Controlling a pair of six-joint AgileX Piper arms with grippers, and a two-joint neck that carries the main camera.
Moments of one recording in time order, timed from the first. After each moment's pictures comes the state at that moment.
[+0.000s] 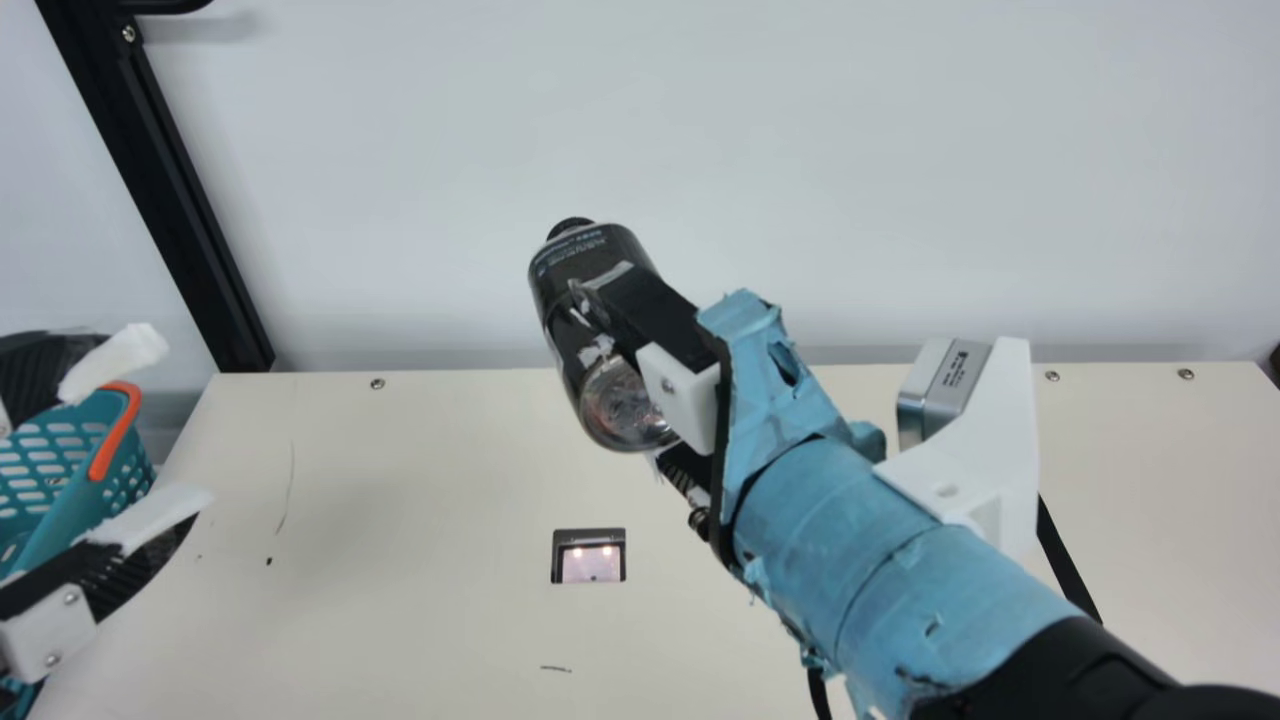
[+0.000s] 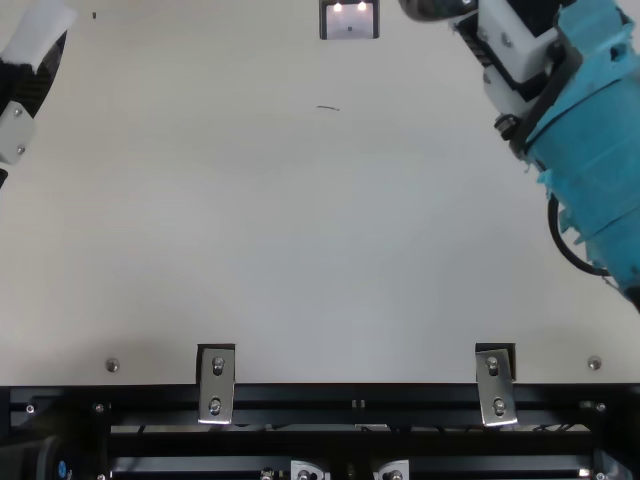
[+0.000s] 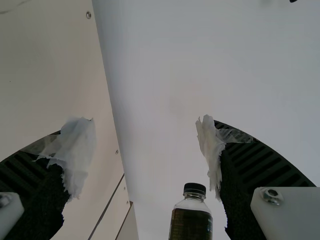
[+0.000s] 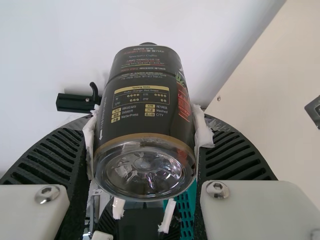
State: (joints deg) left arm 11.0 61.8 -36.5 -88.2 30.2 -0.9; right arm 42.9 70.4 -53.4 96.6 -15.4 -14.1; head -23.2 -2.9
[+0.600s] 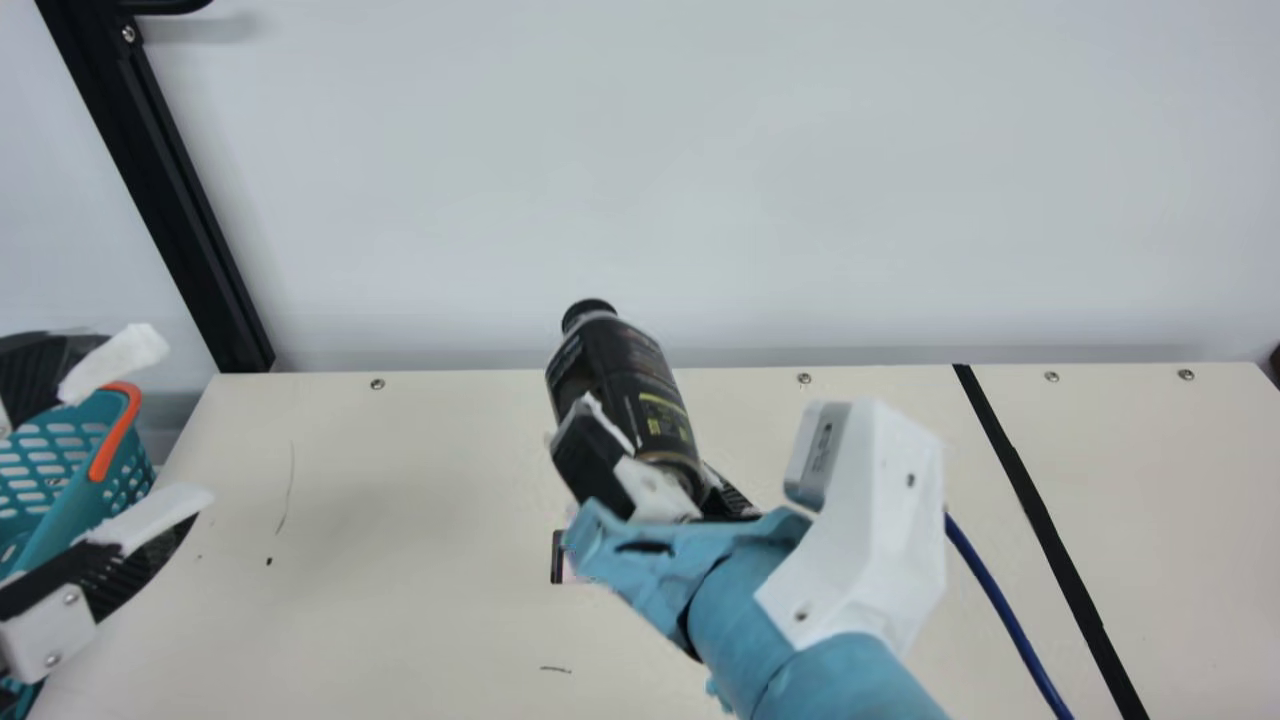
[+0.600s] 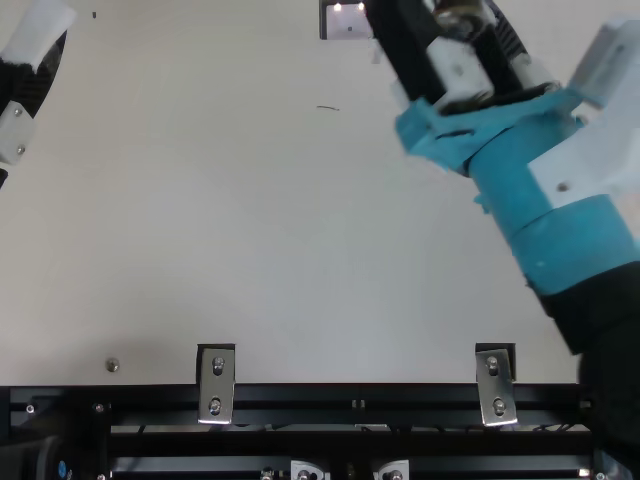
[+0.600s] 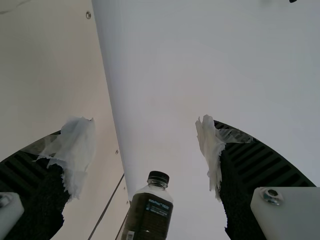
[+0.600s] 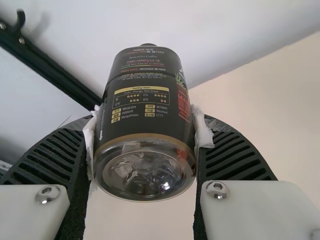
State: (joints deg) left arm 11.0 61.8 -36.5 -88.2 30.2 -0.9; right arm 50.1 76.9 -44.6 75.4 -29.0 -26.0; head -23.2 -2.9
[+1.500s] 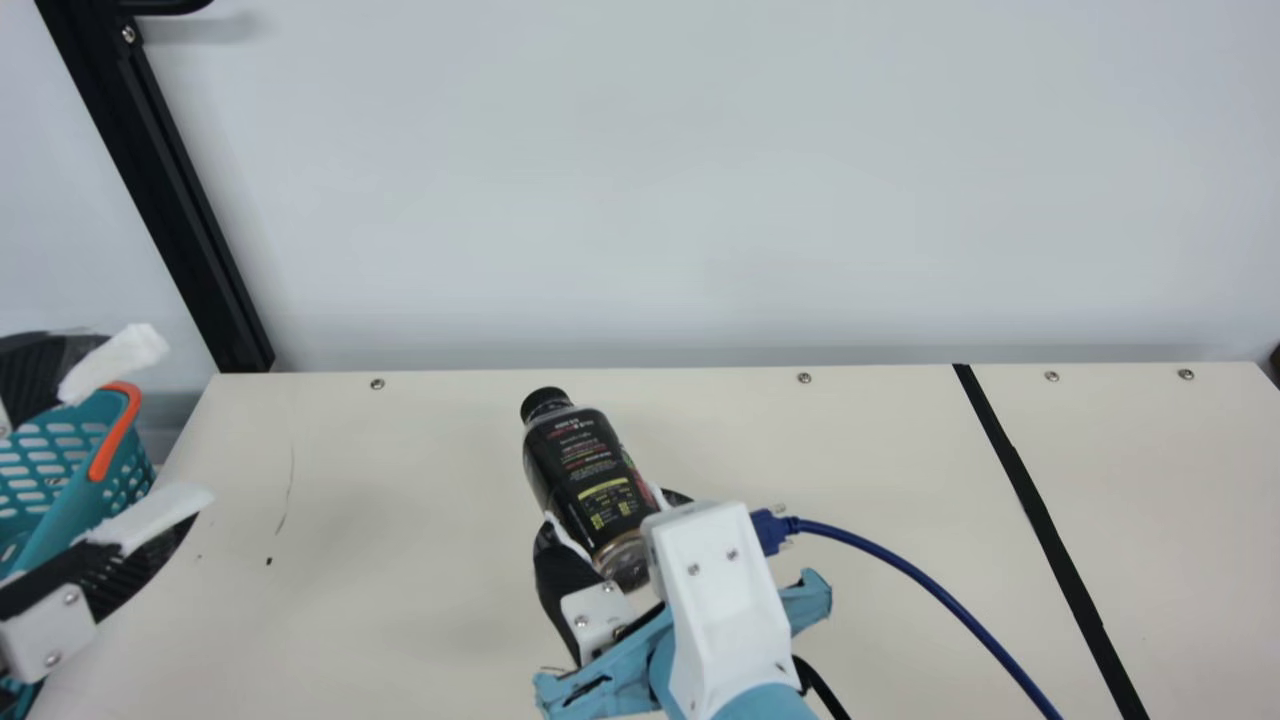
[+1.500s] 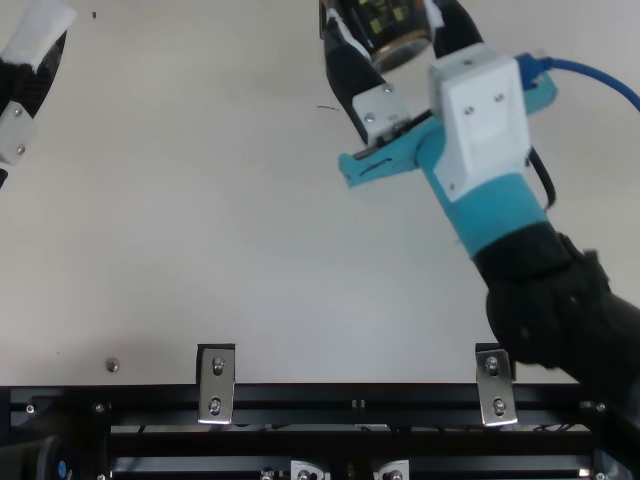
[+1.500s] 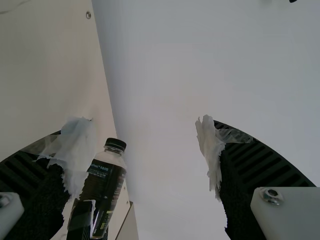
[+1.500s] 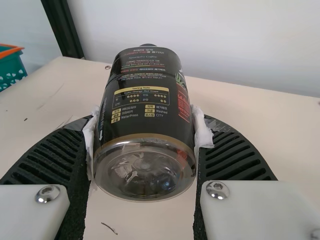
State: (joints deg) left arm 11.0 61.8 -36.5 -88.2 30.2 -0.9; right arm 46.6 95.0 -38.1 35.8 -38.9 -18.5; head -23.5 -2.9
